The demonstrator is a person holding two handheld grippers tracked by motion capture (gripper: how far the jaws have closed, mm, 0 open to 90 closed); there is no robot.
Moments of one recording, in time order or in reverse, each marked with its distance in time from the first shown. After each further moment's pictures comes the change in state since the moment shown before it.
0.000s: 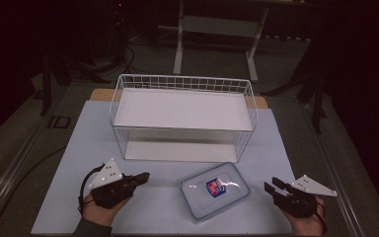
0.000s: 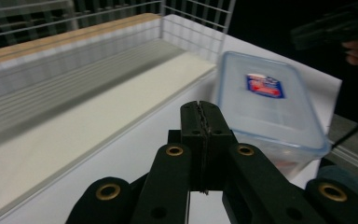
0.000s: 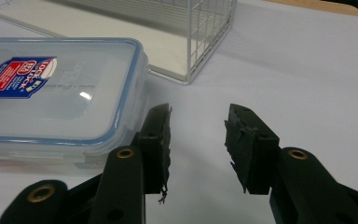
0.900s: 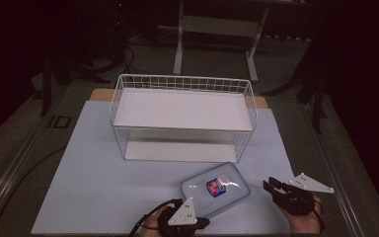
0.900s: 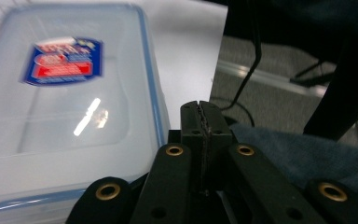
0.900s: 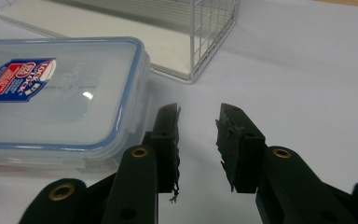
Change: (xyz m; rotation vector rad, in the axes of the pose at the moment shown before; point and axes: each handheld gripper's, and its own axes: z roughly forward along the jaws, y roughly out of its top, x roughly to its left) left arm -0.116 -0.009 0.100 0.220 -0.336 0.236; right arm -0.001 0.001 0.007 0.015 0.019 0.023
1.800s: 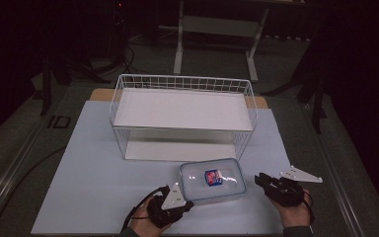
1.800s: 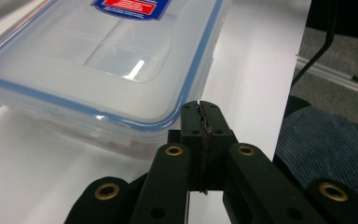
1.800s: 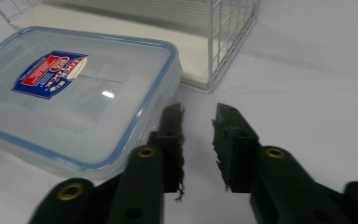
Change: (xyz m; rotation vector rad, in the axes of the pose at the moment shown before) left arm 0.035 -0.017 -0.016 0.059 0.188 -0.110; right arm 0.003 0.012 0.027 0.025 0.060 0.046
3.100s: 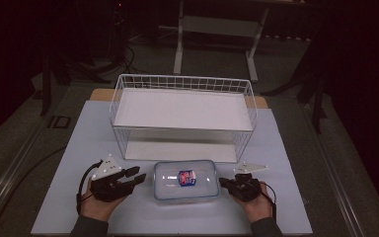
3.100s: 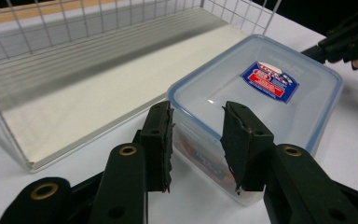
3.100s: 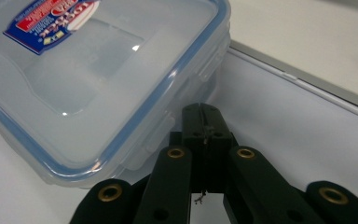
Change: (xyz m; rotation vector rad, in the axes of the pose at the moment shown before) left arm 0.089 -0.042 -0.101 -0.178 0.226 -0.278; right arm 0.069 0.015 0.077 0.185 0.162 -0.101
